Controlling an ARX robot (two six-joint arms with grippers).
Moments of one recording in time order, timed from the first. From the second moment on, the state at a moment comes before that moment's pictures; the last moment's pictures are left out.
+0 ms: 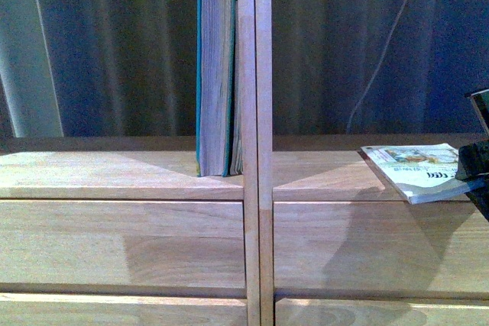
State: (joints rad) left arm -0.01 0.00 0.01 -0.01 0.00 0.00; right arm 0.05 1.67 0.93 0.39 0.24 1.35
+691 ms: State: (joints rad) left arm -0.01 0.00 0.01 -0.01 0.00 0.00; right arm -0.09 1.25 0.83 0.32 0.06 1.15
